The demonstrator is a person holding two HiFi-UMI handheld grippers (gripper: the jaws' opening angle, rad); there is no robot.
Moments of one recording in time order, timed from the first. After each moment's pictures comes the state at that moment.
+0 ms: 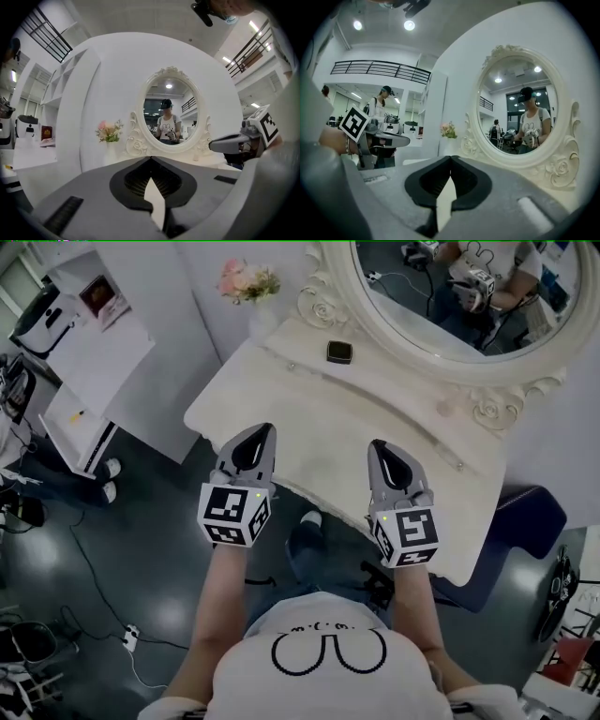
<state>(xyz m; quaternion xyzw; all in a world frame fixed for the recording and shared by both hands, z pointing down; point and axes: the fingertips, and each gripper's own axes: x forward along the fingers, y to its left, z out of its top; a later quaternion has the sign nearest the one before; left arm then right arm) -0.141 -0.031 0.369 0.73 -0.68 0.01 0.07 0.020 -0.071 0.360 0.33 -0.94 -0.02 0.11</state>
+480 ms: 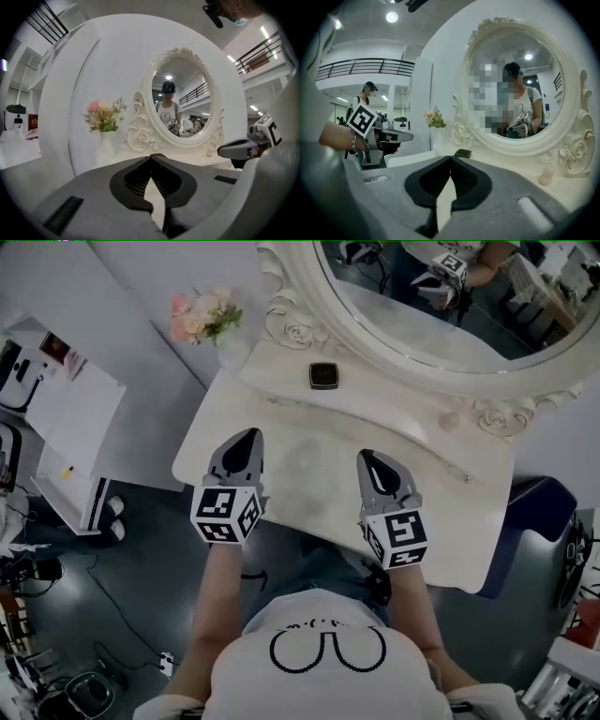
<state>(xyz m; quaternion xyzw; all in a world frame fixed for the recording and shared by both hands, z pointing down) -0.199 -0.162 0.409 0.74 -0.65 0.05 0.12 -0.018 -0.172 0.410 0.37 -0.92 0.04 0.14</state>
